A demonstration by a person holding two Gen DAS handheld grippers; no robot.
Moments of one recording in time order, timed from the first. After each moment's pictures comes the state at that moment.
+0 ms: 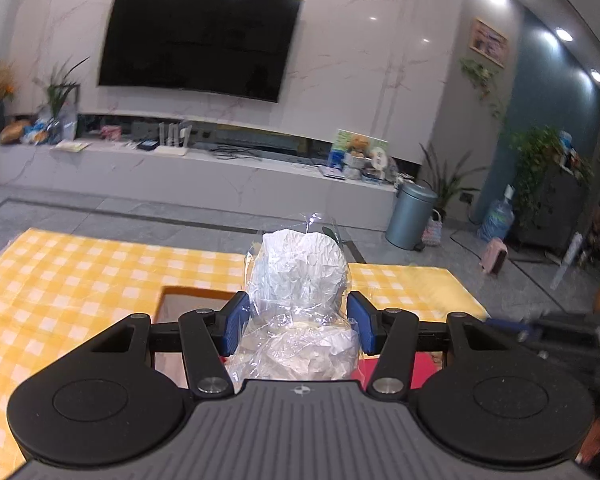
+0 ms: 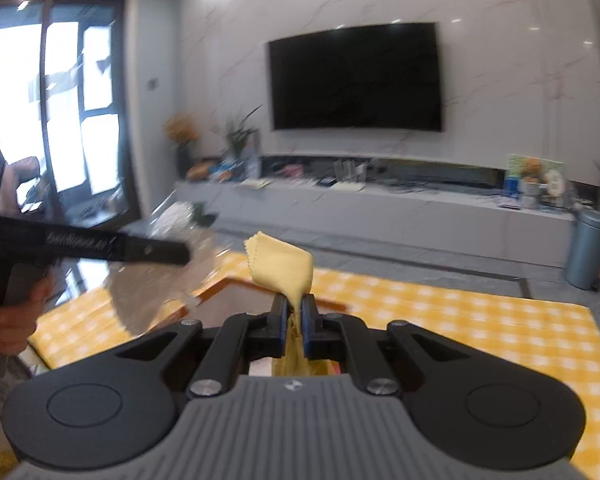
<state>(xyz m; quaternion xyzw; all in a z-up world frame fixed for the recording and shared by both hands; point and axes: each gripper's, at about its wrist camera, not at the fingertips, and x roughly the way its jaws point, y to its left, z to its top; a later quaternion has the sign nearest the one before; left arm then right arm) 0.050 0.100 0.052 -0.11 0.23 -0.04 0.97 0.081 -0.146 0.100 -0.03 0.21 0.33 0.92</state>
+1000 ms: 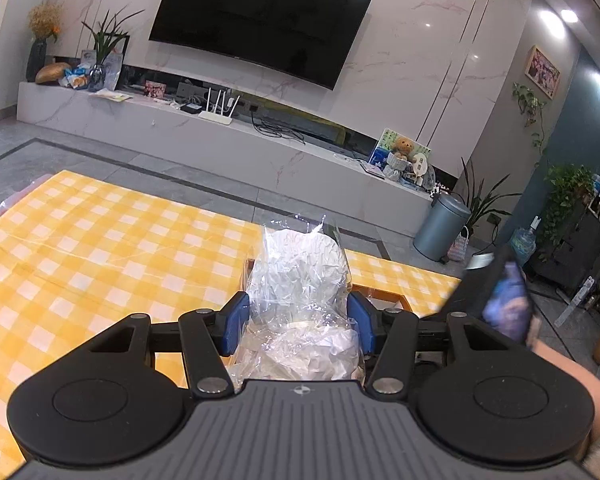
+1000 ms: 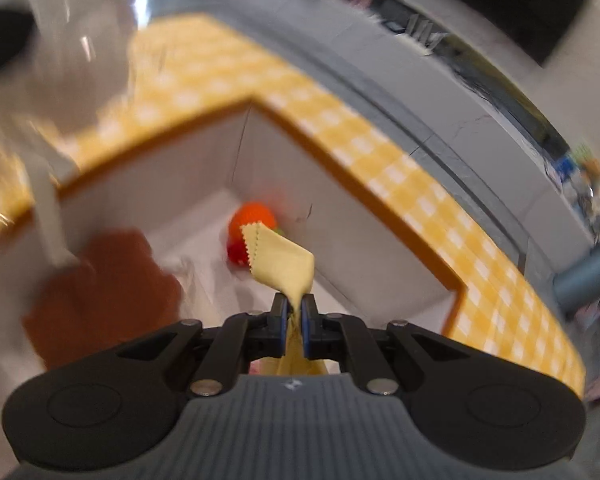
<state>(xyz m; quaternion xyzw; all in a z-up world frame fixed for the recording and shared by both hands) 0.057 0.186 0.011 -0.18 0.26 -0.01 0.95 0.210 0.058 -0.026 -0.34 0.39 0.31 0.80</state>
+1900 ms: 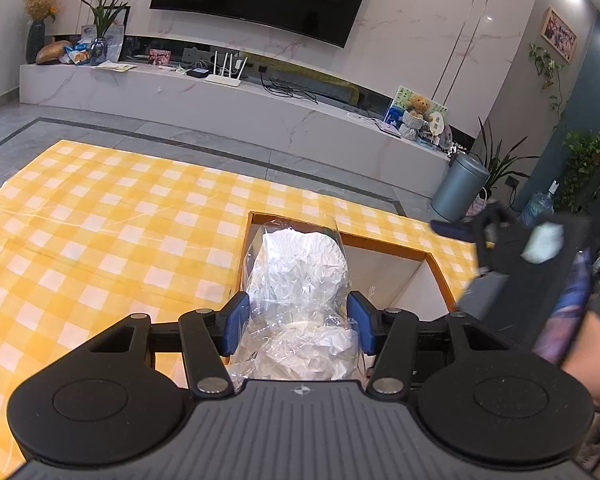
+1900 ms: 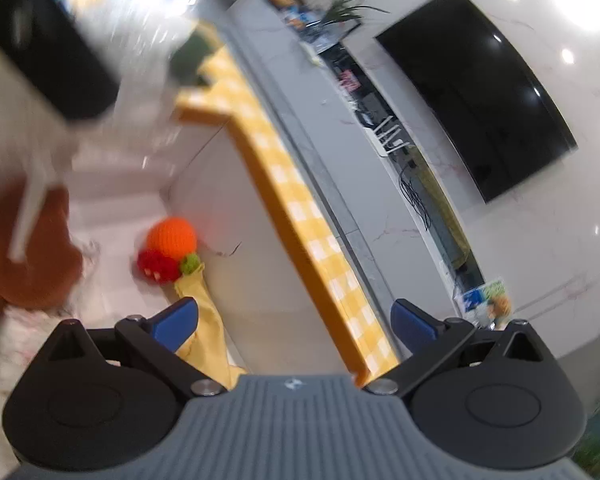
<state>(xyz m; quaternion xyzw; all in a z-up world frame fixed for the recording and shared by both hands) 0.081 0.169 -0.009 -0.16 0.32 0.00 0.94 0.187 0.034 -0.018 -0.46 0.20 0.28 0.82</state>
